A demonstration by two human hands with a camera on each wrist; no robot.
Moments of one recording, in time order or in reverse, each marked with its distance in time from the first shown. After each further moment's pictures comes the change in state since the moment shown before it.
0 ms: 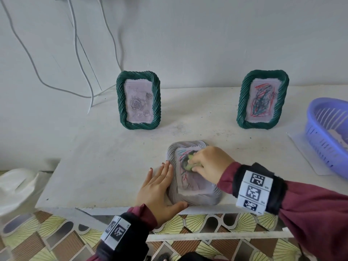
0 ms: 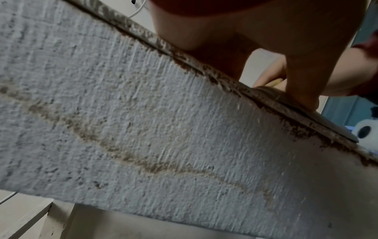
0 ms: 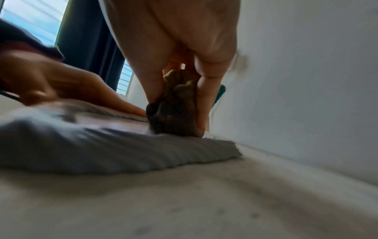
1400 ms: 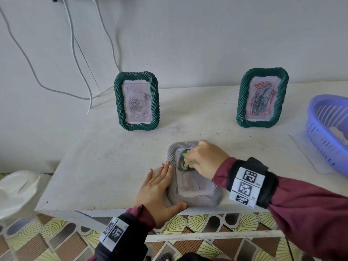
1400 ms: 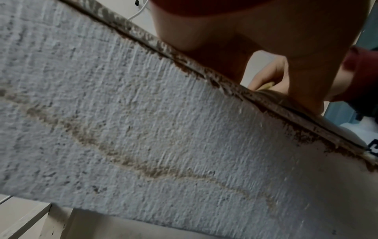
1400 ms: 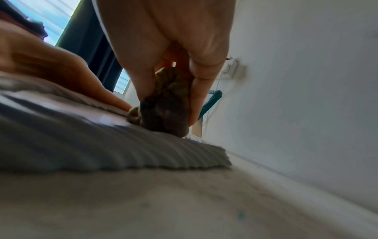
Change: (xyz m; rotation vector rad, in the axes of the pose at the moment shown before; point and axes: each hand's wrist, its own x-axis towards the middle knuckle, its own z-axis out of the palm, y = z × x) left_hand 0.002 -0.002 -0.002 -0.017 -0.028 0.009; right_hand 0.013 0.006 0.003 -0.084 0.010 -0.106
